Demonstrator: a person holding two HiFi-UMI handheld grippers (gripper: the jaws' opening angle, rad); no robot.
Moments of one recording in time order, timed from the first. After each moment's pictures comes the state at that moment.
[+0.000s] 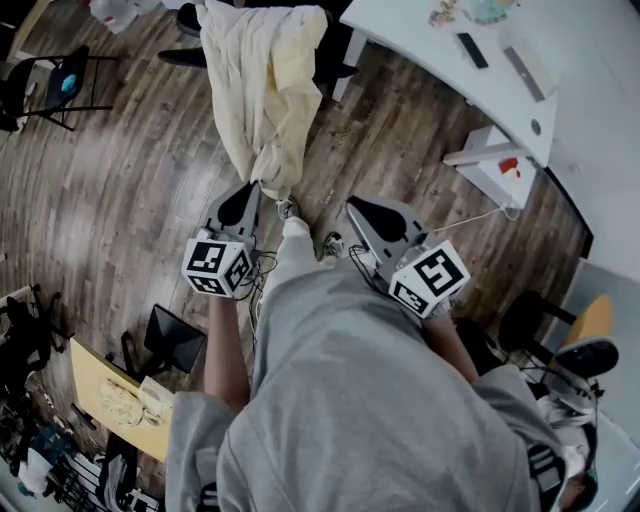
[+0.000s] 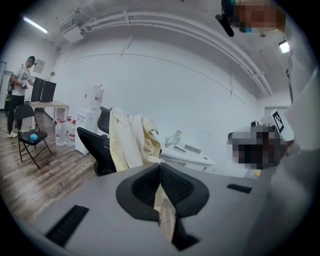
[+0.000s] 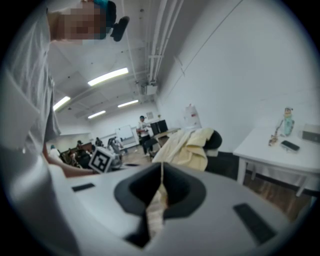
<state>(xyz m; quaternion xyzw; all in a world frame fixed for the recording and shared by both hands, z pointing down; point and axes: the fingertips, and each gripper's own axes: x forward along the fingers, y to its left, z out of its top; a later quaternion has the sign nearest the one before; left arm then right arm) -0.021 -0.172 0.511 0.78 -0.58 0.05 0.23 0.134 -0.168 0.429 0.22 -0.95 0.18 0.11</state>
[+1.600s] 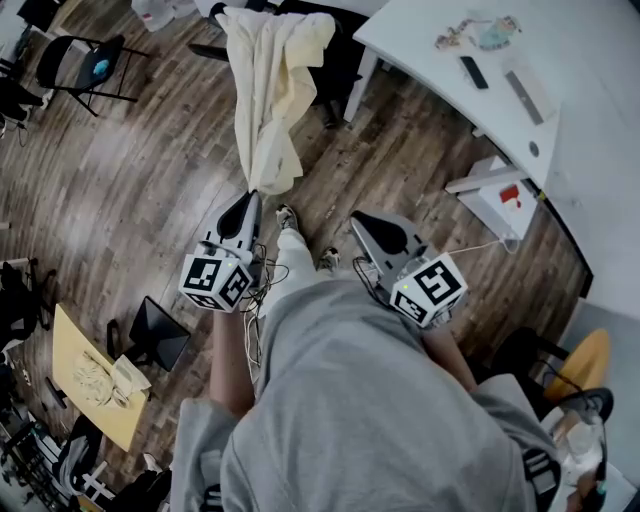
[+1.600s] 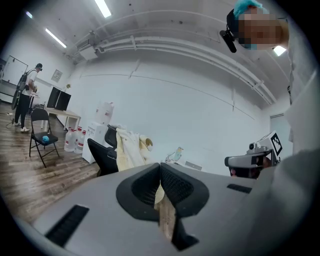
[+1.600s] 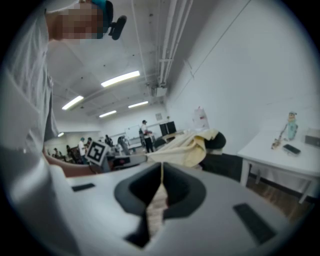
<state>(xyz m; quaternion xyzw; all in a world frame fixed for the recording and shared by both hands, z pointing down) 0.016 -0.094 0.453 0.75 -0.63 -0.04 0.18 0.184 -0.103 0.422 0.17 -0.97 0.15 0.10</state>
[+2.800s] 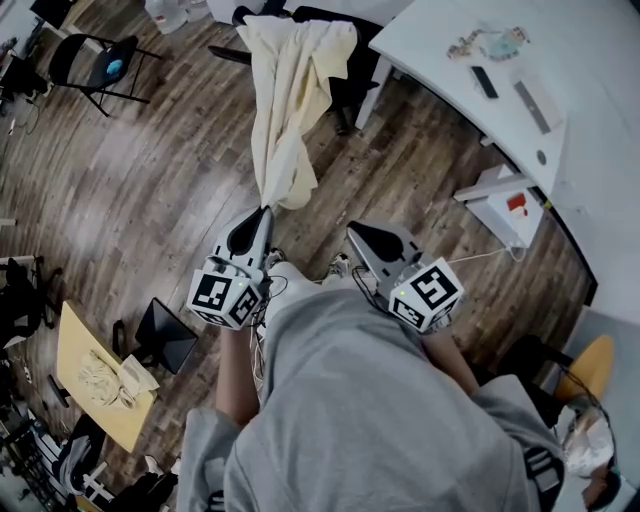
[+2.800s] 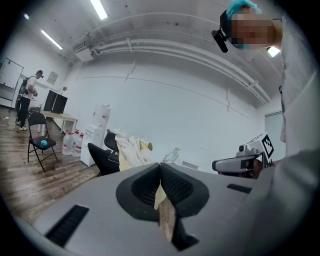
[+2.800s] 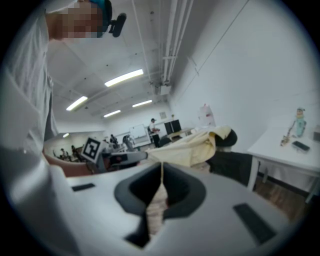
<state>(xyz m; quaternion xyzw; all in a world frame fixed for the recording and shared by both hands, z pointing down) 0.005 -0.059 0.430 0.77 -0.62 -0.04 0.16 0.143 -0.072 0.420 0.14 -0.97 0.16 0.10</state>
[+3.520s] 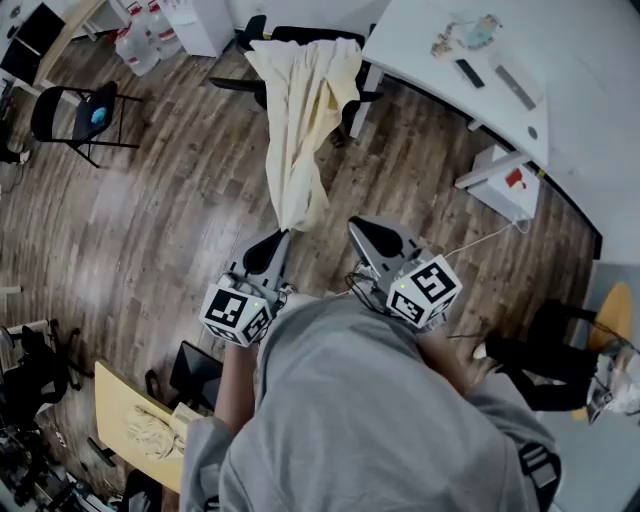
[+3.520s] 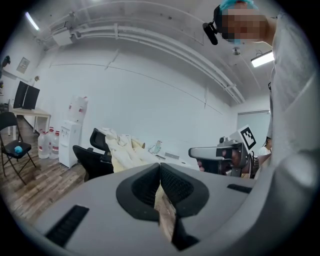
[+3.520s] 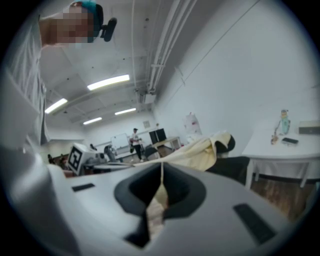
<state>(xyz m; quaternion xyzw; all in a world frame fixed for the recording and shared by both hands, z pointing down) -0.063 -0.042 0.423 0.85 -0.49 0.01 0.16 0.040 -0.069 0.403 0.26 -0.95 0.17 0.05</state>
